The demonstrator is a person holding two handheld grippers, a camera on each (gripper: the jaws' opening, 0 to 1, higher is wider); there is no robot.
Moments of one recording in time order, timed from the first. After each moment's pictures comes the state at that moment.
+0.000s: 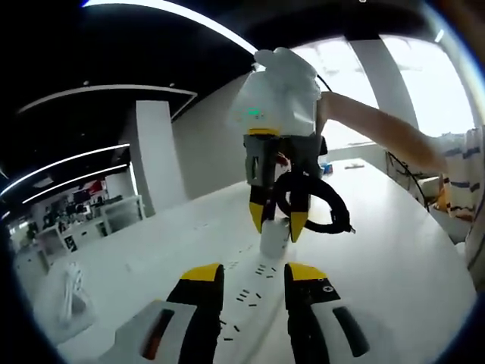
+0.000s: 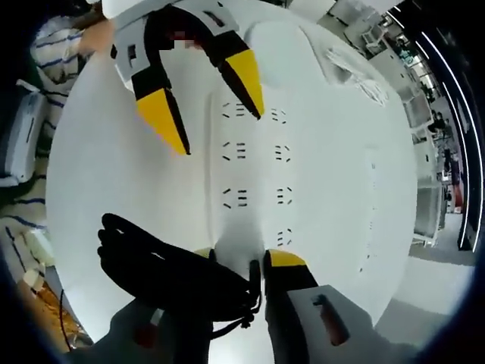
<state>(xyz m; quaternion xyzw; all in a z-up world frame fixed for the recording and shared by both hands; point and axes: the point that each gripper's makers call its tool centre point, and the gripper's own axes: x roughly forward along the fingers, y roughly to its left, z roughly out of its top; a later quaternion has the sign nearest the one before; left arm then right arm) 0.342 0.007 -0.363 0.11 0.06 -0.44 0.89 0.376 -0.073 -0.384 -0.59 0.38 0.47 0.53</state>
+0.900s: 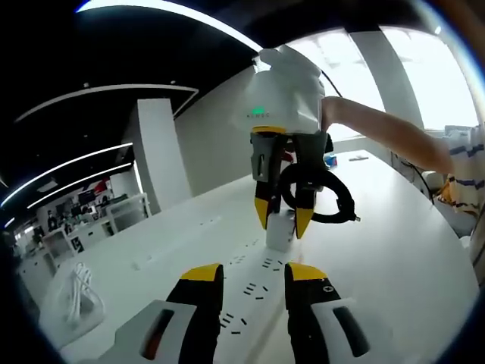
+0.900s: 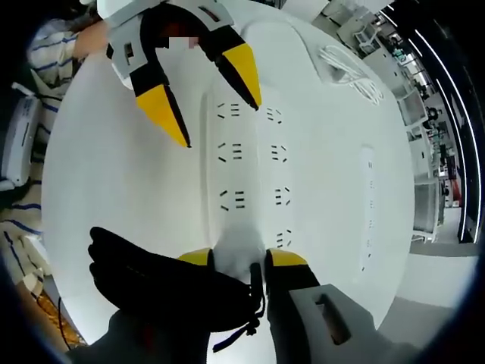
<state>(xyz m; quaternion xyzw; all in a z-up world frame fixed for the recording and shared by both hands) 0.347 0.014 -0.365 0.13 0.07 -0.42 0.89 0.378 -0.073 -0.388 -0.56 0.35 0.49 0.57</state>
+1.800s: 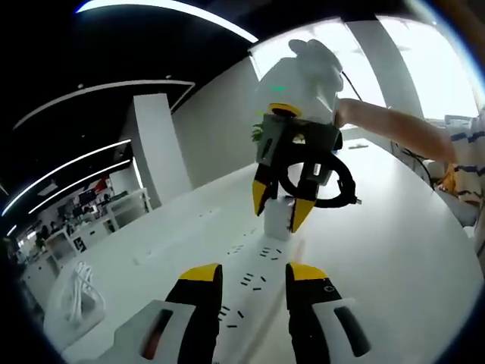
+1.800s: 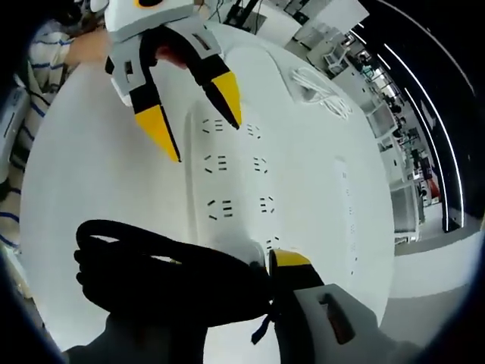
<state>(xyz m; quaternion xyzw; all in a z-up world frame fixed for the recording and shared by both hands) 0.347 0.012 -0.378 0.16 0.09 -0.41 0.89 0.382 -0.070 -0.385 -0.54 0.26 0.47 0.65</state>
